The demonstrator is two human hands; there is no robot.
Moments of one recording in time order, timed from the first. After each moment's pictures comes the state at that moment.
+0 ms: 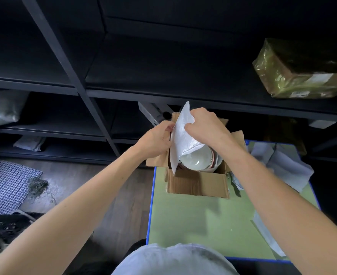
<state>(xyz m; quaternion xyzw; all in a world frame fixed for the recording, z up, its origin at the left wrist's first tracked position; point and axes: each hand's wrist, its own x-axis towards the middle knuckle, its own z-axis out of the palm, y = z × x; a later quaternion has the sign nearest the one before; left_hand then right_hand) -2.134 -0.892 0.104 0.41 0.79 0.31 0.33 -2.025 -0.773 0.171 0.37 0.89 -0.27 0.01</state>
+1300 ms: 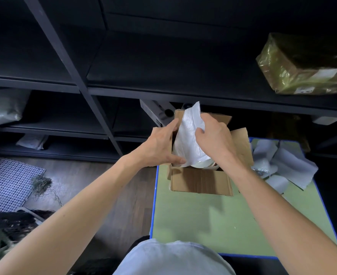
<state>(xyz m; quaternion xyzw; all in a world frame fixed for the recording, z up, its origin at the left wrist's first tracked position) -2.134 -0.898 0.076 0.53 0.74 0.32 0.28 -1.997 -0.780 0.135 0.40 0.88 -0.25 -0.08</state>
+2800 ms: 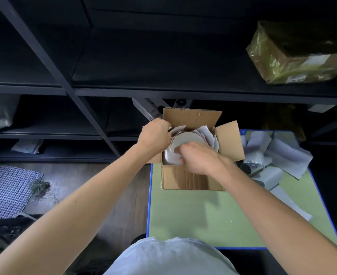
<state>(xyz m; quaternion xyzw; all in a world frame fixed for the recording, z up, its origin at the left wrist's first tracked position) -2.120 -0.859 0.096 0.47 0.86 0.13 0.15 -1.980 -0.793 0.110 0.20 0.95 -0.14 0.19</state>
